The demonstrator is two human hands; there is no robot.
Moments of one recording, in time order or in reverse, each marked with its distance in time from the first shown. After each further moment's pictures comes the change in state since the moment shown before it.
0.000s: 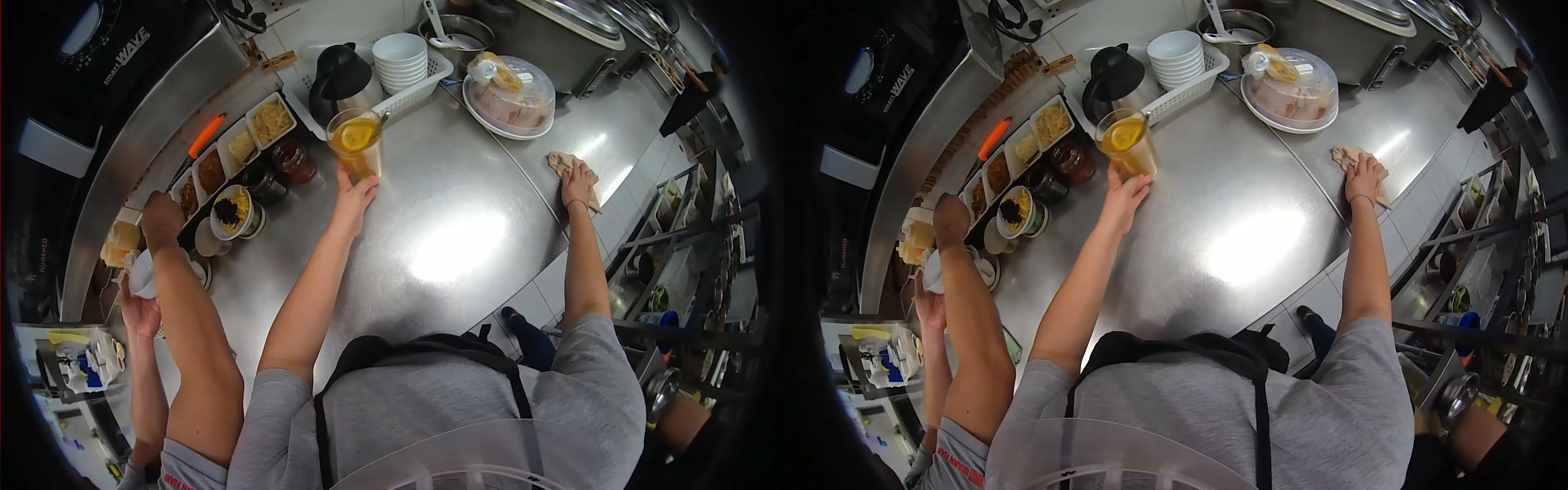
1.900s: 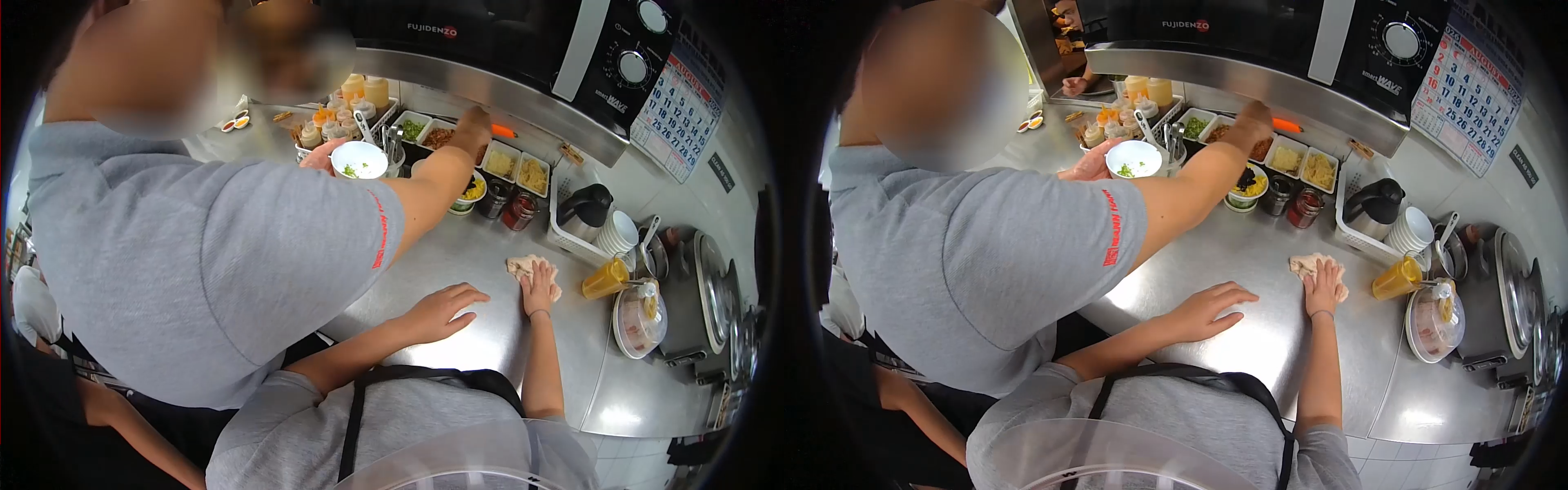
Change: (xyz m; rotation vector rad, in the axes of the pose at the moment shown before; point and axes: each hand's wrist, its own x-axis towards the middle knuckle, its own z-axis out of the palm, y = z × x) left_hand -0.260 0.032 -0.045 0.717 0.082 0.570; right_hand -0.195 -0.321 0.024 0.218 -0.355 -1.117
